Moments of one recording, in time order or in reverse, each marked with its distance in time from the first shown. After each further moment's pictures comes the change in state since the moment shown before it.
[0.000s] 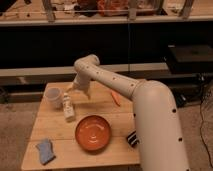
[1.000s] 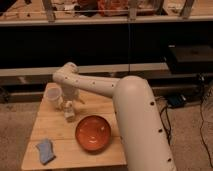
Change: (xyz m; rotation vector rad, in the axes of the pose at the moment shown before) arm -0.046 -0.028 0.047 -0.181 -0.058 -0.296
